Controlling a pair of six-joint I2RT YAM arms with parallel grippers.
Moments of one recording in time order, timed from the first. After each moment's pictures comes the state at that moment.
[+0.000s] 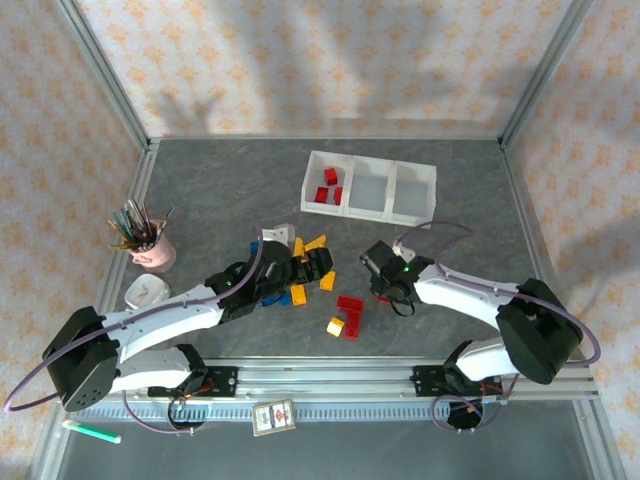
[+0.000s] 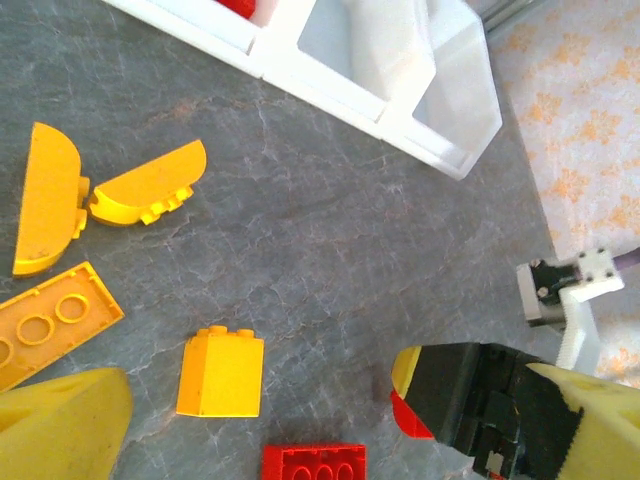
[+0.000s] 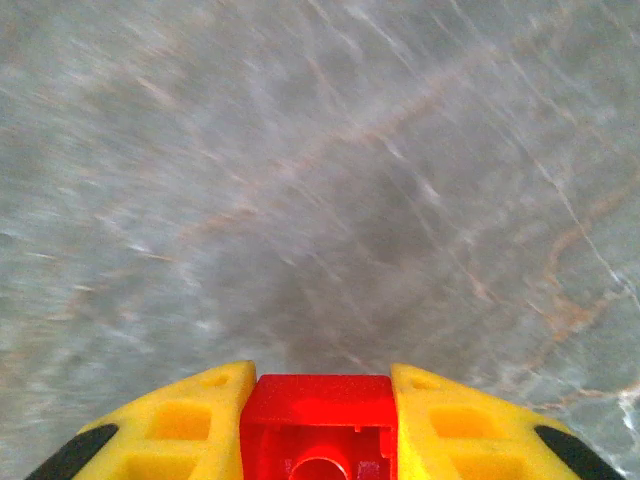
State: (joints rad) left arm -0.82 1.17 0.64 -0.02 -0.16 -0.93; right arm 0.73 1.37 0.72 -0.57 0.24 1.01
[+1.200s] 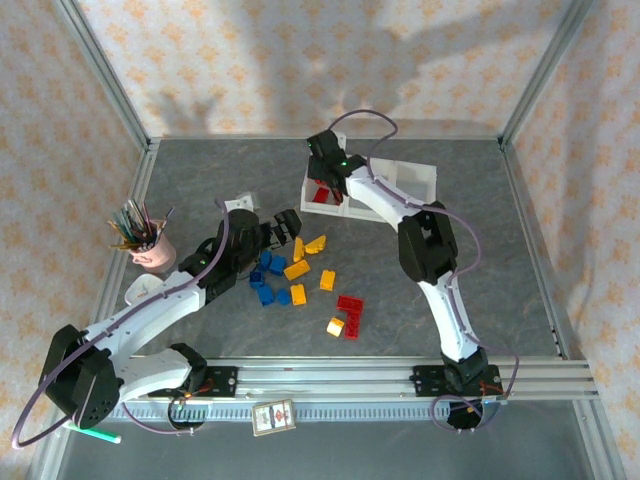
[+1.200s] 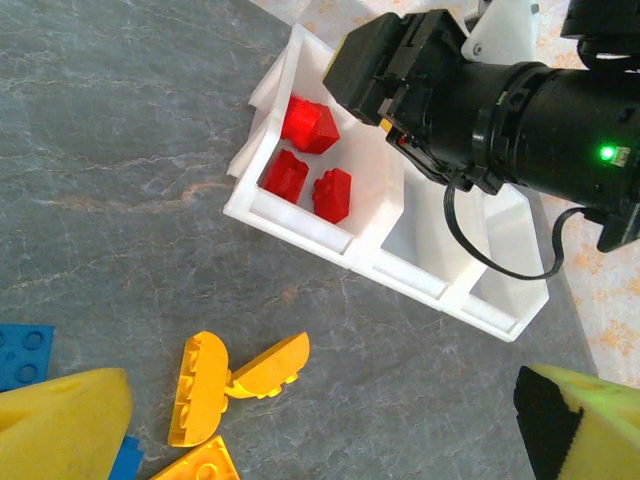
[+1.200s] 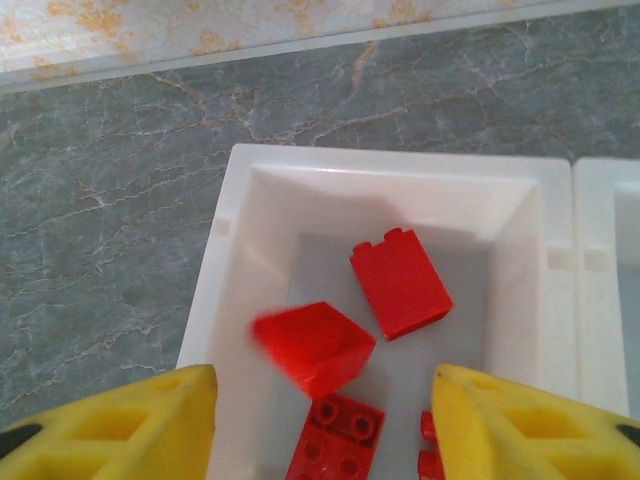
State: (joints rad) left arm -0.54 1.12 0.74 -0.10 -0.15 -0.82; right arm 0.58 2.32 2.08 -0.54 0.28 0.53
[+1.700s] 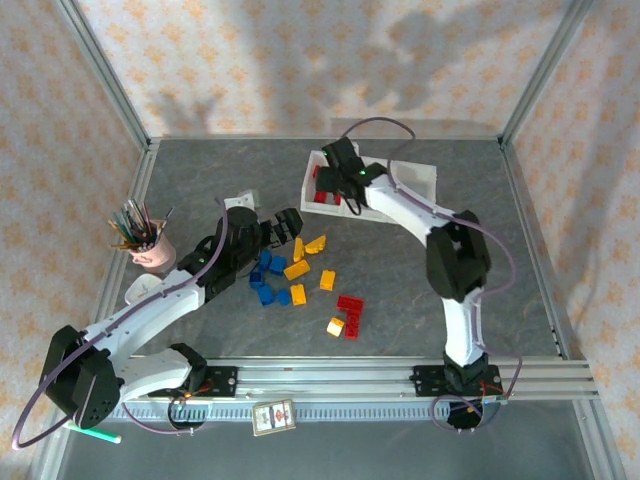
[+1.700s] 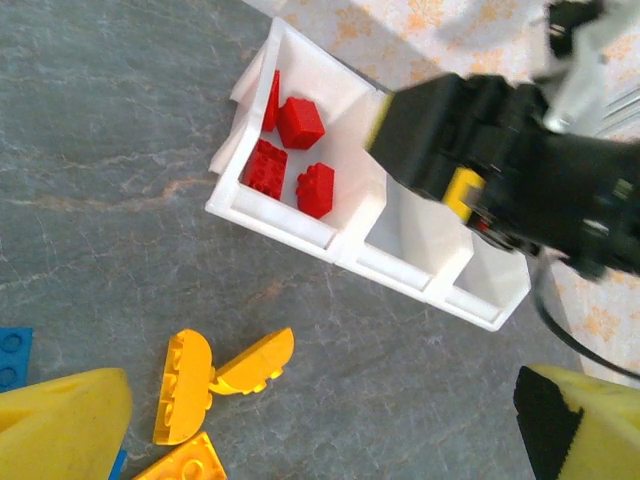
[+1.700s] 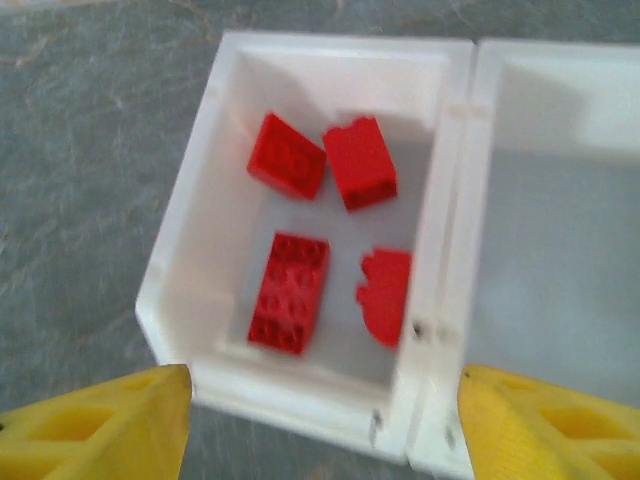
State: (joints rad) left arm -0.54 1.12 0.76 -0.12 -0.10 -0.81; right arm 0.58 1.97 1.66 -0.53 0.20 0.51
